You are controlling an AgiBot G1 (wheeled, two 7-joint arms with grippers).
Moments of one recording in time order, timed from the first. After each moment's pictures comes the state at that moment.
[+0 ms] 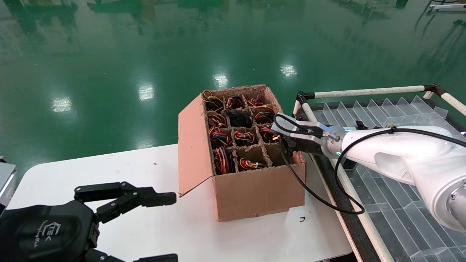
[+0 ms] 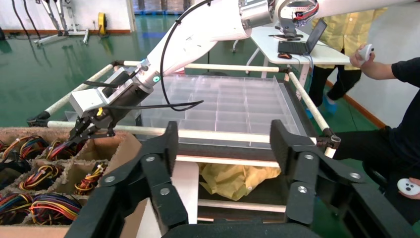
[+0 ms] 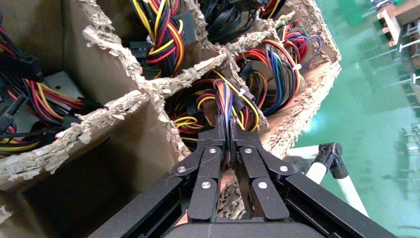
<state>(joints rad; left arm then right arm) -1.08 0.60 0.31 -1.28 0.71 1.48 -0.17 1.75 -1.34 -0.61 0.04 -1.55 -0.67 -0.51</state>
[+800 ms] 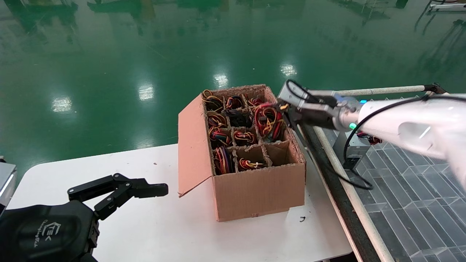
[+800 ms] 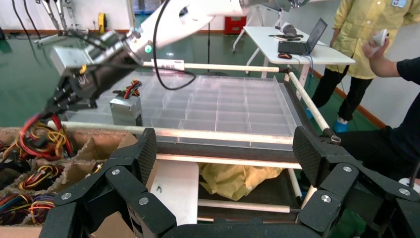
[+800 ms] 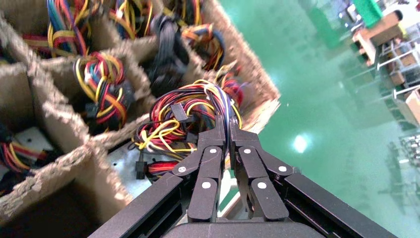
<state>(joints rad) -1.08 0.60 0.31 -1.28 0.71 1.48 -0.17 1.86 -1.29 -0.57 0.04 -1.49 -0.79 -0.53</state>
